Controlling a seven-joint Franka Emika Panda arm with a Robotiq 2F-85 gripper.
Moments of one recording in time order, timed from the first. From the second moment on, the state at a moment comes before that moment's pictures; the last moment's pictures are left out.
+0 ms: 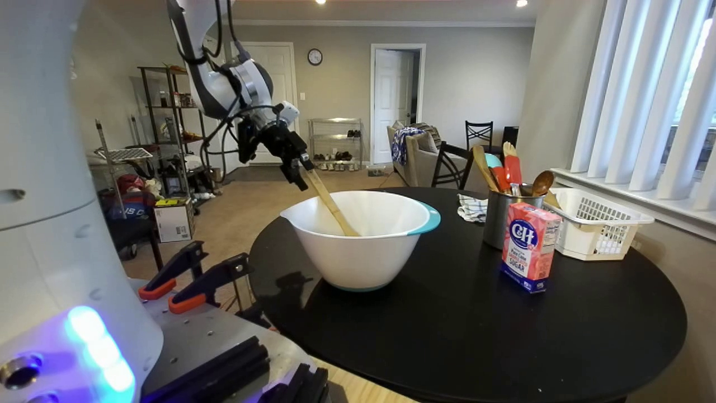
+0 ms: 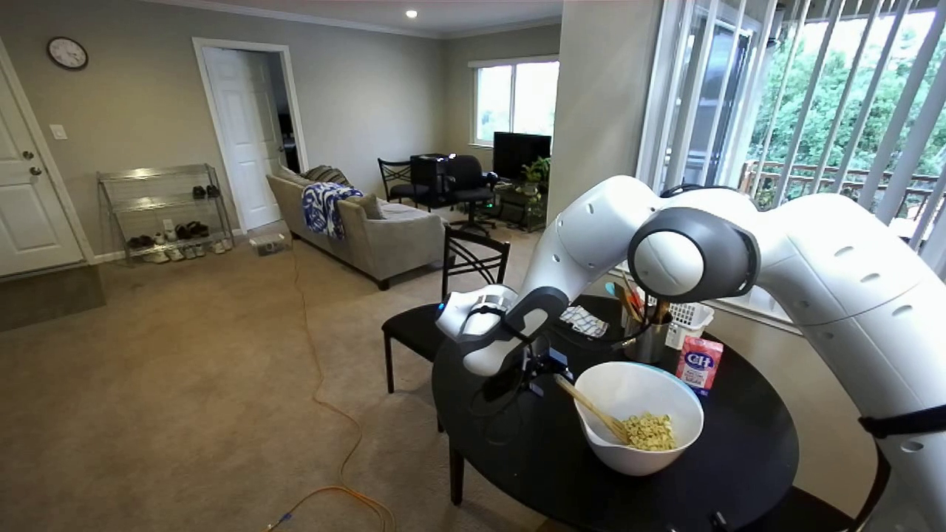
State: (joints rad) arm 0.54 0.81 -0.02 -1.59 -0.60 1.72 1.34
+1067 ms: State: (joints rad) arm 0.50 0.86 -0.05 -1.56 -0.61 1.68 1.40
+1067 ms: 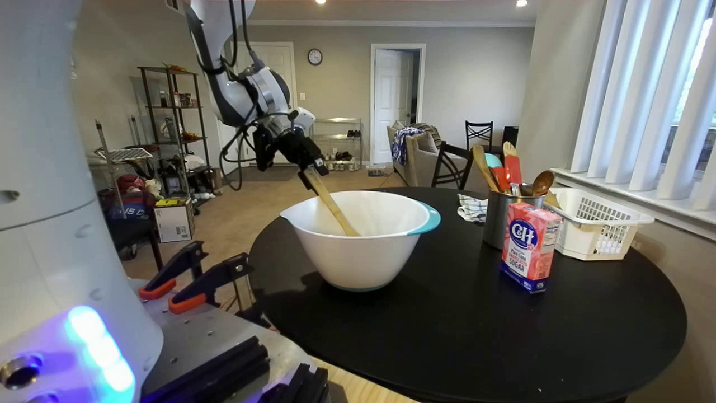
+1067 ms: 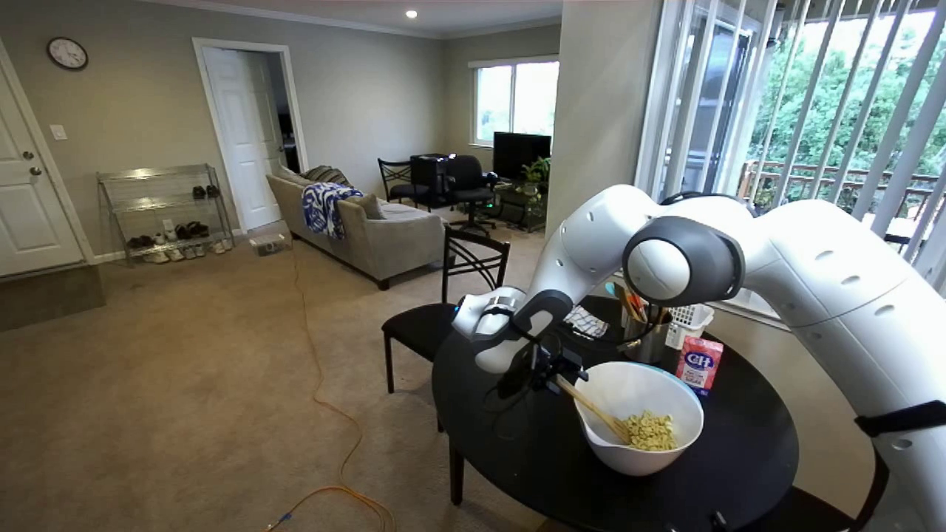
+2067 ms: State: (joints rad) arm 0.50 0.86 -0.03 -1.55 -0.62 1.68 1.39
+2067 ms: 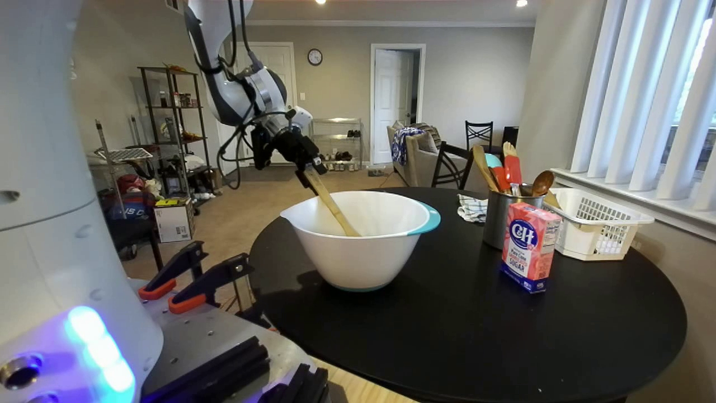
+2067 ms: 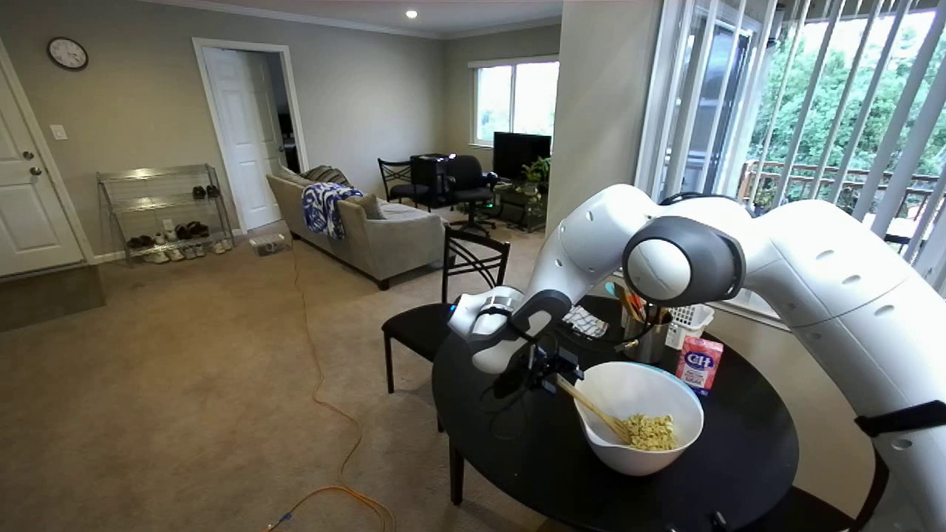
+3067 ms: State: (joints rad) arm 0.49 0.86 0.01 -1.56 -0.70 1.70 1.26
